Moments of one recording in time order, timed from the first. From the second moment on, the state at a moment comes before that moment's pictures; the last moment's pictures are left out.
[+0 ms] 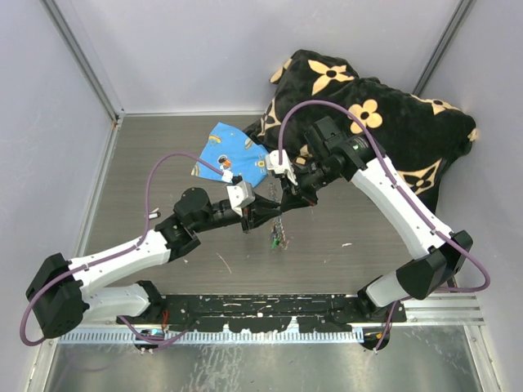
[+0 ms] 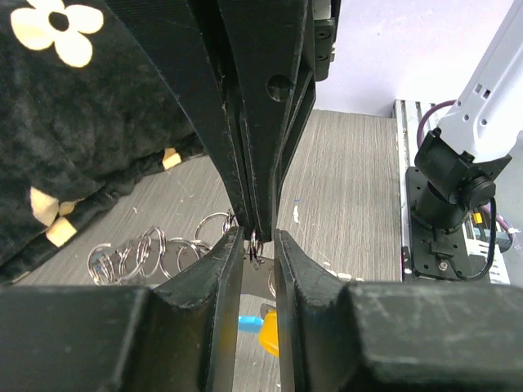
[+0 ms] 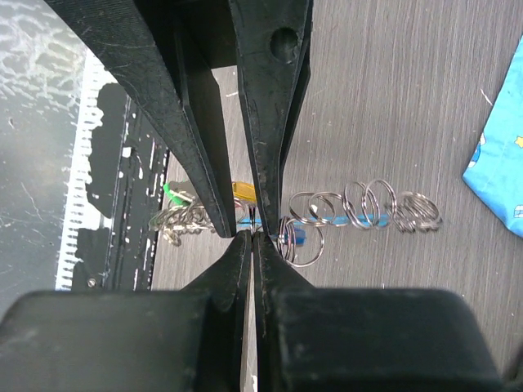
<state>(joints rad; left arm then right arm) -0.89 1.14 0.70 0.52 0.45 0.01 0.55 1.47 1.63 -1.28 -0.84 -0.92</state>
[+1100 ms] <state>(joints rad) -0.89 1.05 0.69 0.44 0.27 -0.02 0.57 1.48 1.68 -1.26 -0.88 -0.89</state>
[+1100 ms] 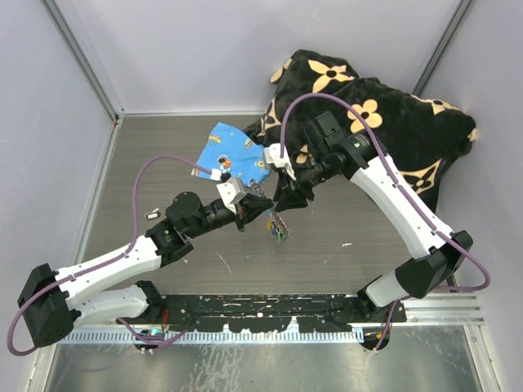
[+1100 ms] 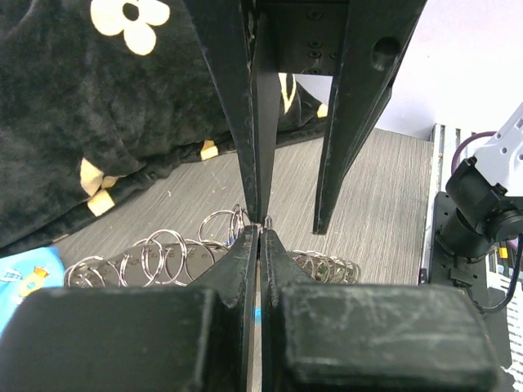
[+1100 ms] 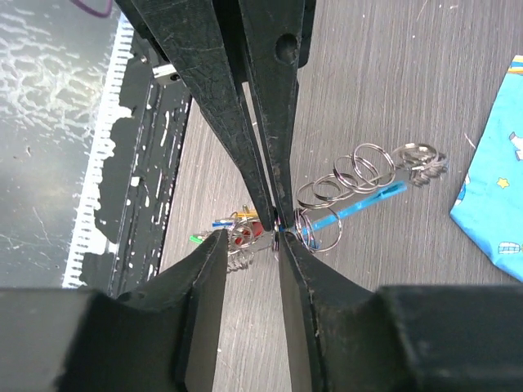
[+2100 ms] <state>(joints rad) -0.89 1.03 0.66 0.48 0.25 -0.06 0.46 1.47 1.52 -1.17 -1.09 -1.03</state>
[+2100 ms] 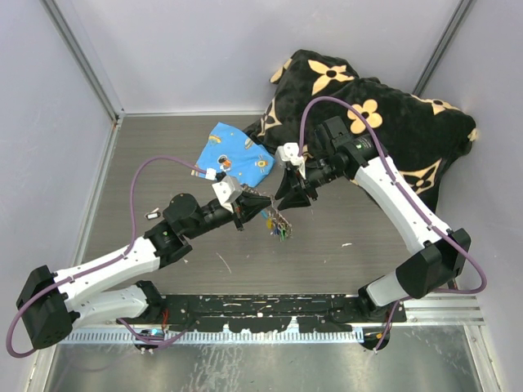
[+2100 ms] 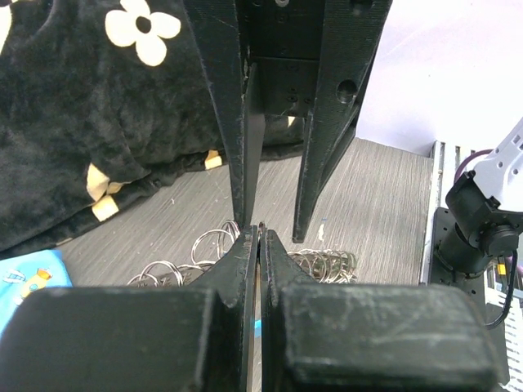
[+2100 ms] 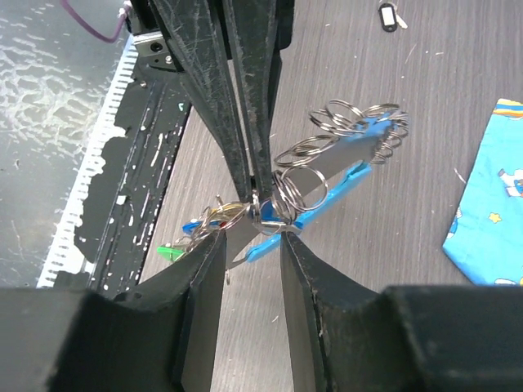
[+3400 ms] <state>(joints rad) -0.89 1.03 0.66 0.51 0.26 -0.09 0.46 1.47 1.50 -1.09 -1.17 -0.96</state>
